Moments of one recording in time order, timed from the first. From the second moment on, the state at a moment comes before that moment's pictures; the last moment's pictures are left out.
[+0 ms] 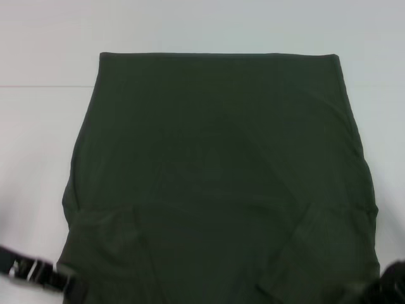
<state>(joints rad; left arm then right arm) -0.63 -1.93 0.57 0.69 2.61 1.96 -2.27 0.68 2.00 -0.66 -0.72 -2.64 -1.95 2.02</state>
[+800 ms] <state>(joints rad) -0.54 -1.93 0.27 0.67 2.32 1.75 -2.26 0.57 1.94 -0.44 -0.71 -2.25 -1.69 1.96</state>
